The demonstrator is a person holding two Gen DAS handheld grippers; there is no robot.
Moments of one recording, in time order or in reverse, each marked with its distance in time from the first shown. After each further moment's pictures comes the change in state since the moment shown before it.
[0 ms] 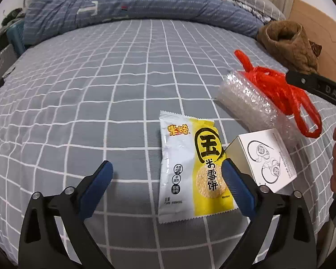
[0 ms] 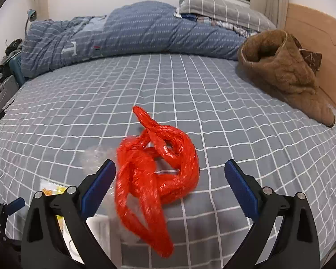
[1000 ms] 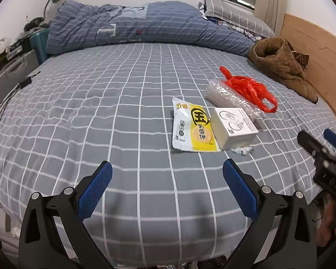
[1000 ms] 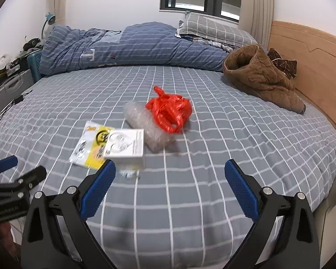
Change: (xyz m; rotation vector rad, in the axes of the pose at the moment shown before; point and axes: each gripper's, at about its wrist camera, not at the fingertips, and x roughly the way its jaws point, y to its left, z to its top) left arm -0.120 0.007 -0.080 -0.020 -0.160 0.033; right arm -0.155 0.027 -0.124 -0.012 -0.157 -0.047
